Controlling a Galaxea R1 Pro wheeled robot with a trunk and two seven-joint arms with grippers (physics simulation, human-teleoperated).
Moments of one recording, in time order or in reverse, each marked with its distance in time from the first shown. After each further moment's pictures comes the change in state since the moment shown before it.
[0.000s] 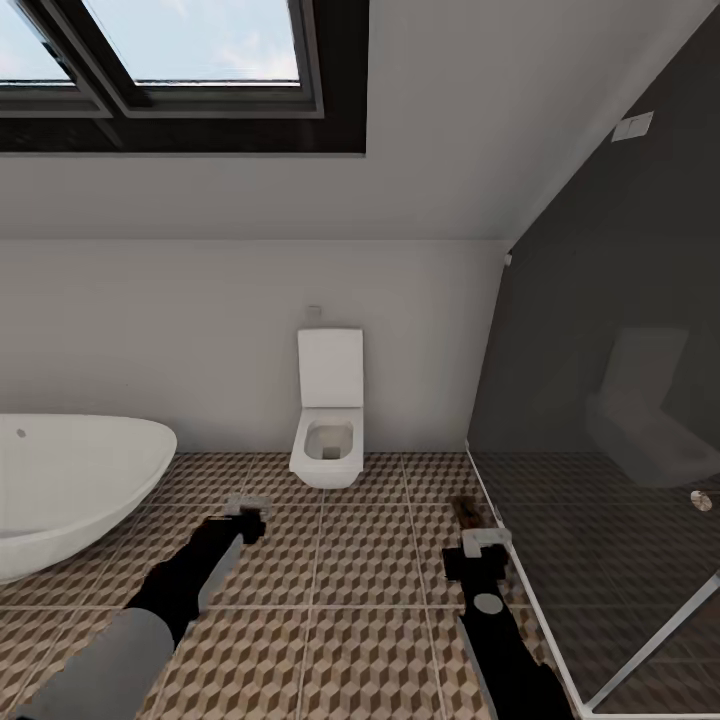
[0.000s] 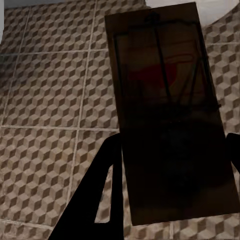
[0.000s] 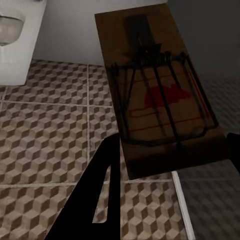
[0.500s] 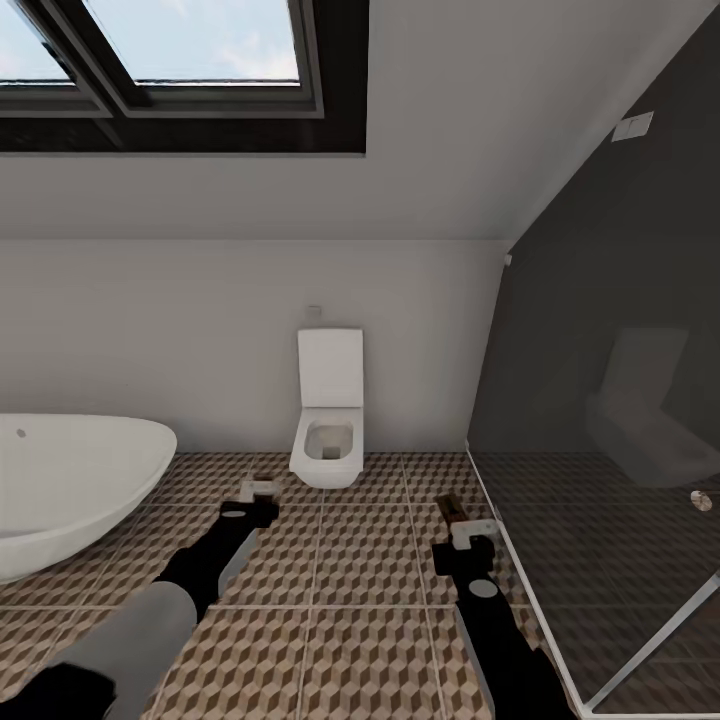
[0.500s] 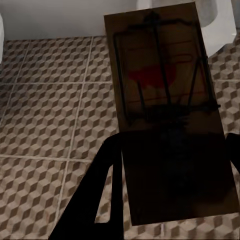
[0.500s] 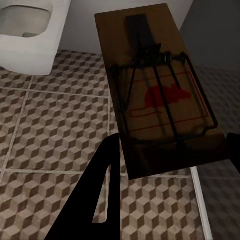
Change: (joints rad) left arm -0.103 -0.056 -0.027 0.216 -0.003 -0.247 -0.004; right arm -0.029 0.008 0.008 -0.013 -0.002 0.090 0.097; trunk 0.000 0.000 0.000
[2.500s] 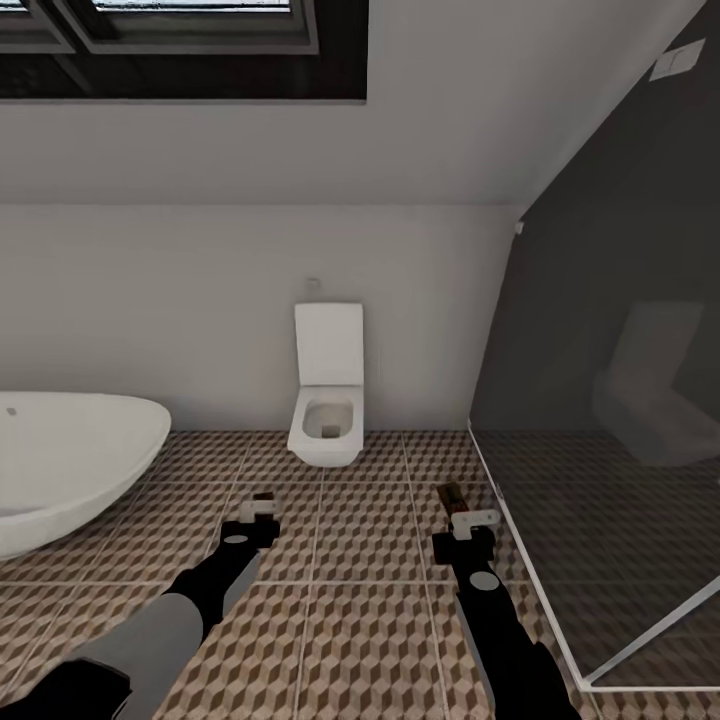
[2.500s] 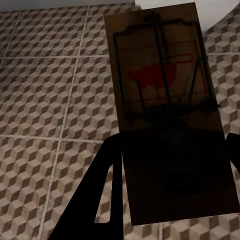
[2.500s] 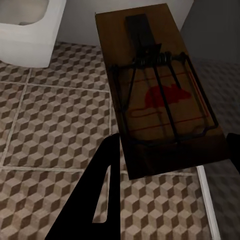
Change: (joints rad) left arm 0.001 -0.029 0.000 0.173 0.003 -0.176 0.001; right arm 0.000 0.003 0.007 -0.055 -0.001 0.007 0.001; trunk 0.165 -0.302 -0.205
